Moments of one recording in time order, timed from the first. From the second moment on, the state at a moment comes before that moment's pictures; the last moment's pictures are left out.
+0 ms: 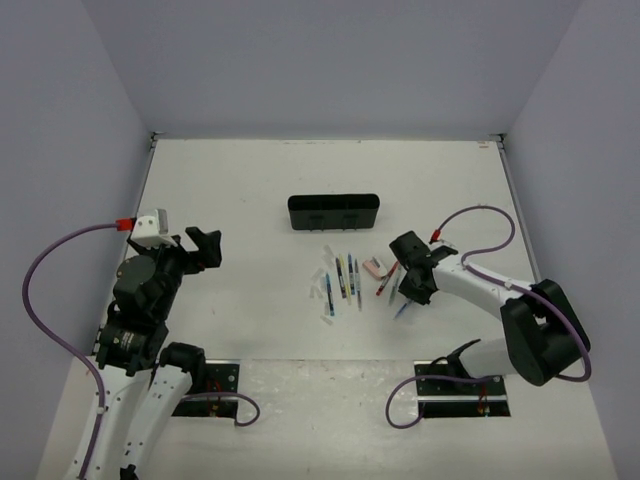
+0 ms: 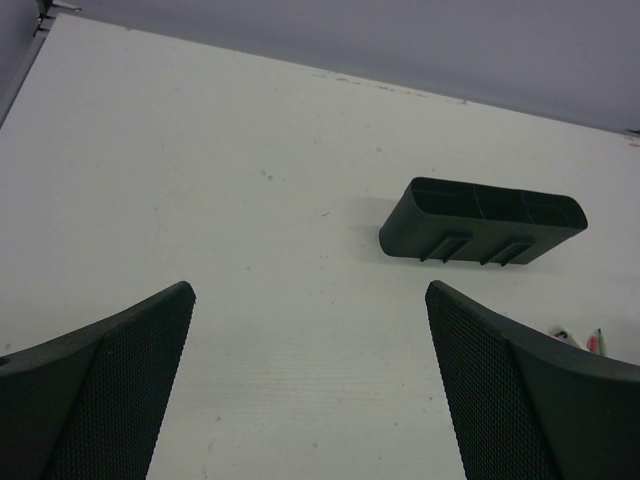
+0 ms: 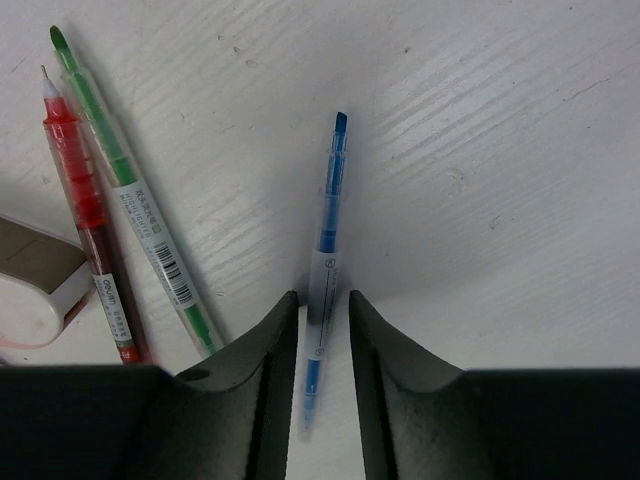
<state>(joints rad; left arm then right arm) -0.21 0.41 0.70 -0.46 -0.12 -0.31 0.51 1.38 0.68 -0.68 0.35 1.07</state>
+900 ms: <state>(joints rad) -0.27 0.67 0.76 -0.48 -0.11 -0.46 0.51 0.65 0.81 -0.72 0.19 0.72</state>
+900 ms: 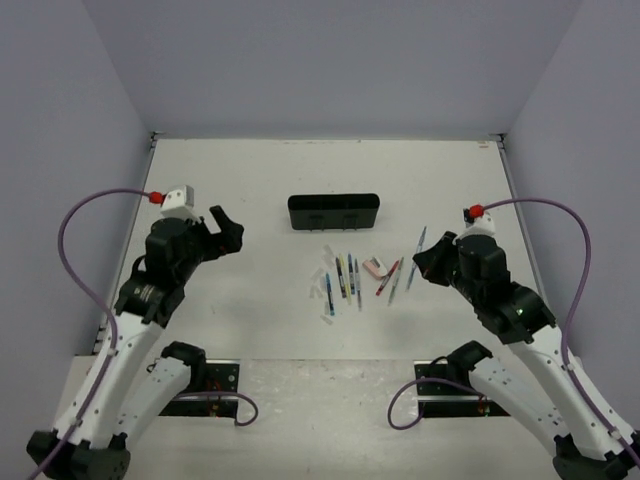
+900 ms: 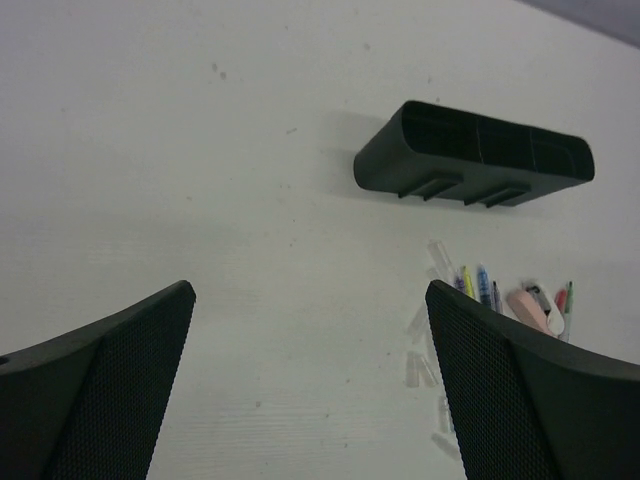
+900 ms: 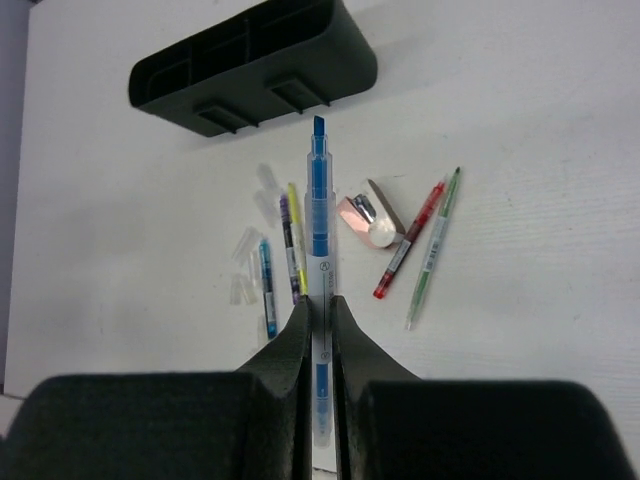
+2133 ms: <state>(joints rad) -1.00 1.57 1.02 -0.54 -0.55 -0.90 0.51 0.57 0.82 -0.76 -0.03 0.44</state>
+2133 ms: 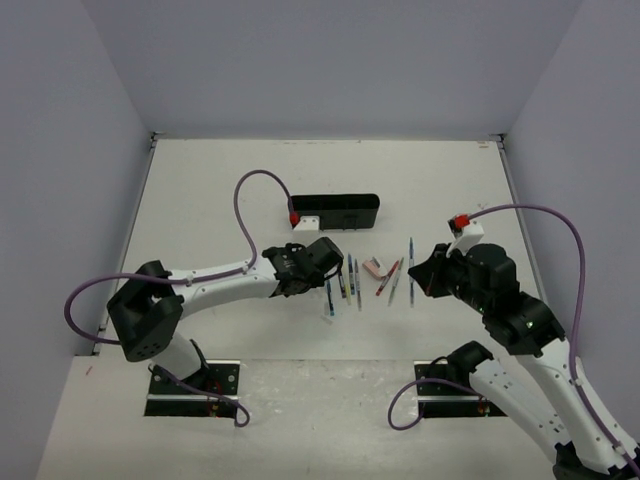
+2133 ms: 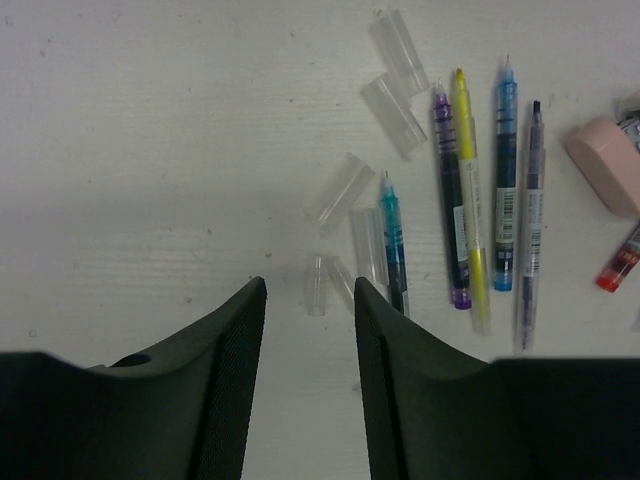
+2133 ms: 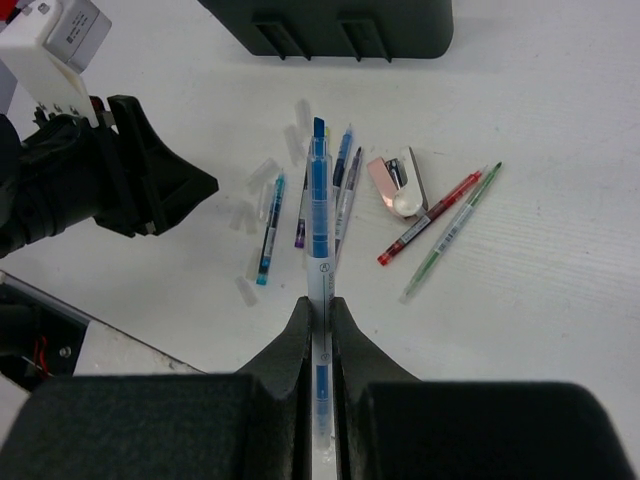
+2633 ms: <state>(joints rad) -1.00 1.66 0.96 -0.49 -0.50 -0.88 0.51 0.59 0.81 -0.75 -0.04 0.44</state>
